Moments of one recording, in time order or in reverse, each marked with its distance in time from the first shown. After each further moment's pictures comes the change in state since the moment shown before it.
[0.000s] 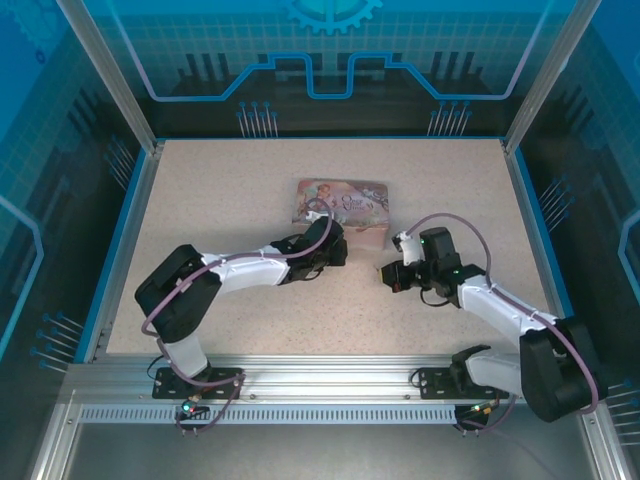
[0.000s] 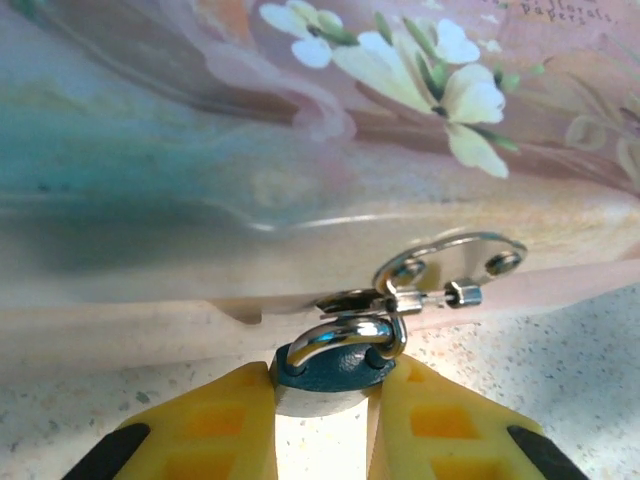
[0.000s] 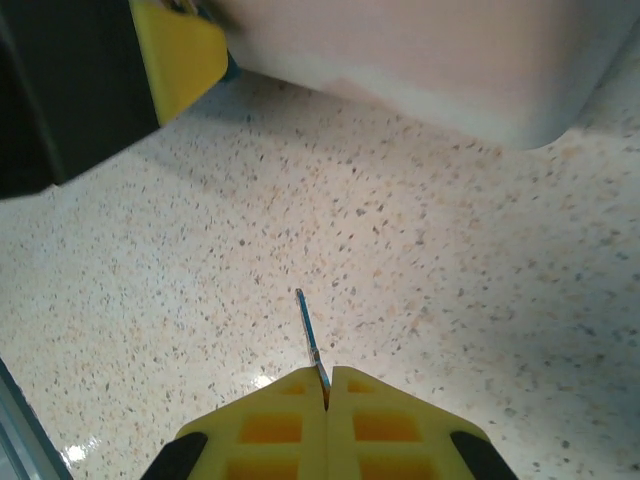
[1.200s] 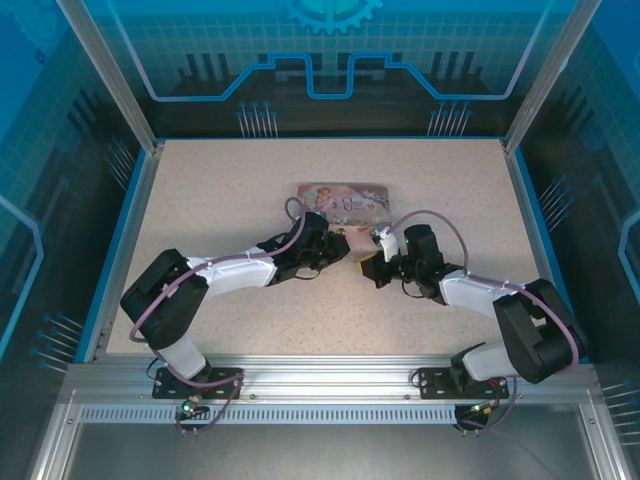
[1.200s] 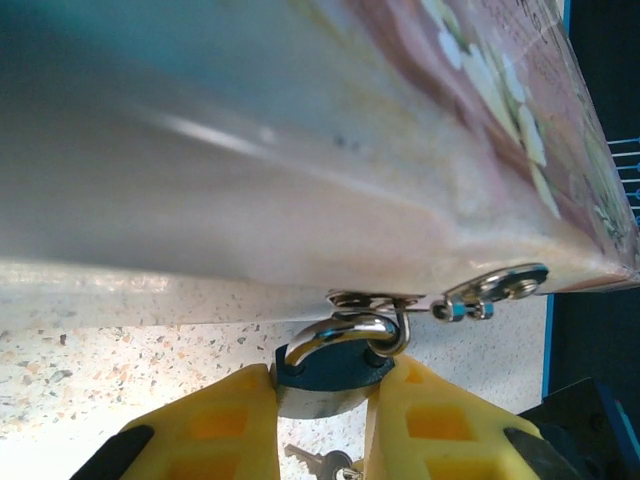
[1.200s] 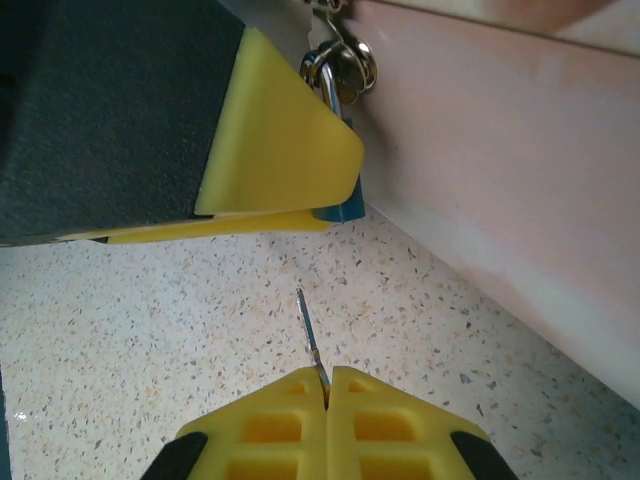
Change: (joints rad) left arm 0.055 -0.067 -0.084 0.138 0.246 -0.364; right arm 0.069 0.194 -0.013 0.412 -0.087 -0.102
